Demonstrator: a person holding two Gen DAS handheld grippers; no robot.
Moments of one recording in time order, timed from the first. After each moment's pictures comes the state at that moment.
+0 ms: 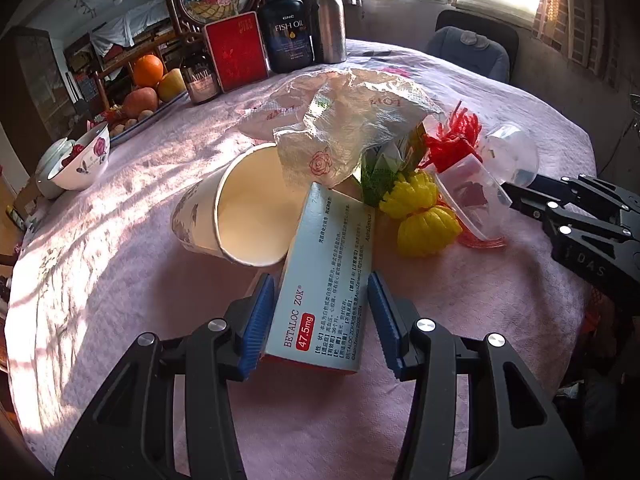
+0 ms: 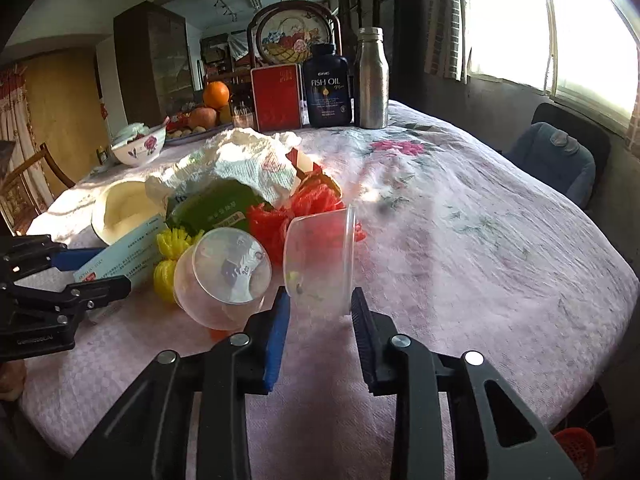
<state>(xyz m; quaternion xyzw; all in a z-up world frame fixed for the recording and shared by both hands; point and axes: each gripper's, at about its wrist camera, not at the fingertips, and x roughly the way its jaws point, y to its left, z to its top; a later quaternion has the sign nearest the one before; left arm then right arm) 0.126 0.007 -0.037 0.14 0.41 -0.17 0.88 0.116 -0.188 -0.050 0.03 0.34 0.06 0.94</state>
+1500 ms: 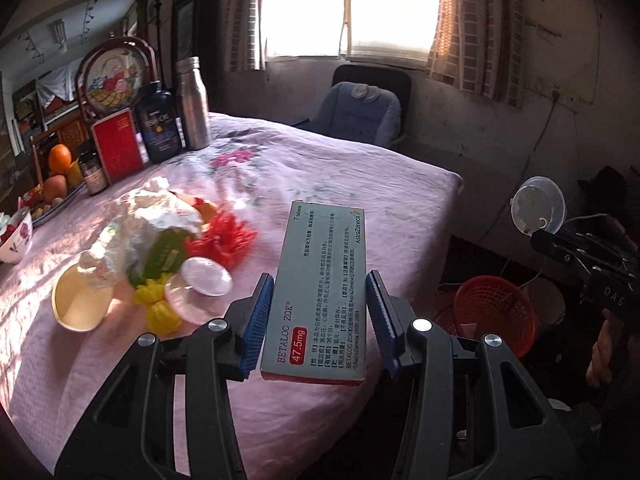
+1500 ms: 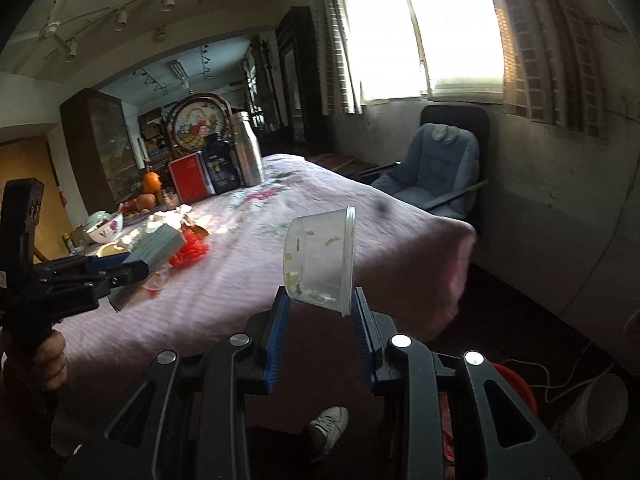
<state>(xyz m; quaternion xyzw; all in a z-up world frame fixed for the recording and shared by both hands) 0.035 -0.139 0.010 0.12 0.31 -0.33 0.88 -0.080 -0.363 -0.015 0.12 0.26 -0.07 0.95</state>
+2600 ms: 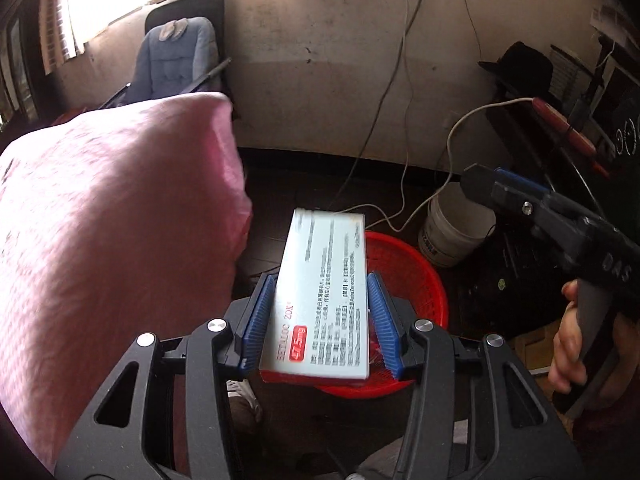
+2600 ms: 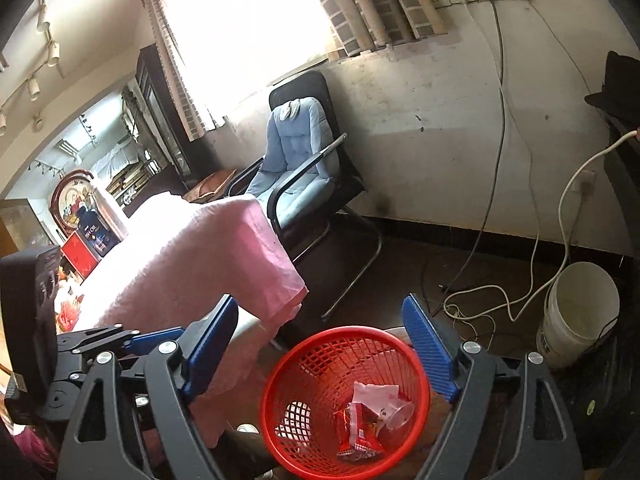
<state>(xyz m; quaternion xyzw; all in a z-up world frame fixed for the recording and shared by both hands) -0.020 -0.414 -0.092 0.25 0.39 -0.50 0.74 -0.156 -0.540 -0.099 0.28 0.25 -0.23 0.90</state>
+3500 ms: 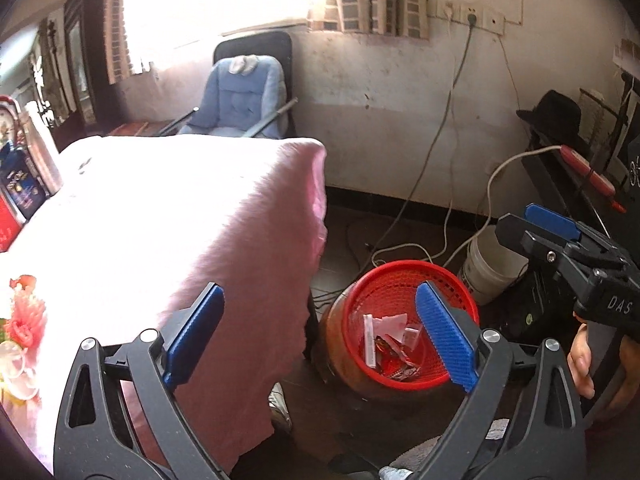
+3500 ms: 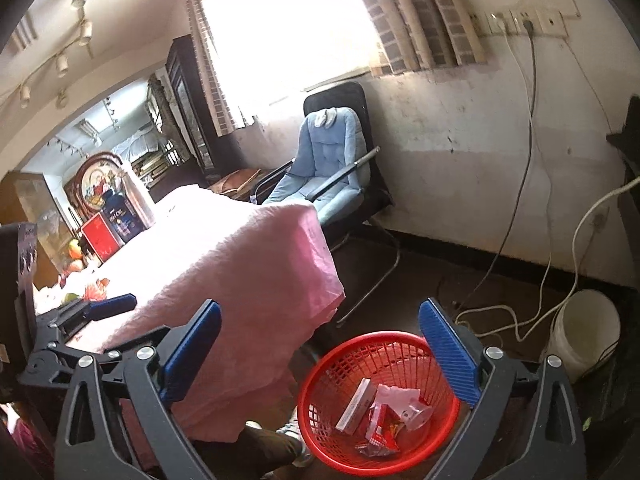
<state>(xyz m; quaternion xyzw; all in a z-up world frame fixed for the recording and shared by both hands) -0.013 -0.329 -0.035 0.20 0.32 -0.43 0.82 -0.142 -0.483 -0.058 0.22 0.24 -0.20 0.92</state>
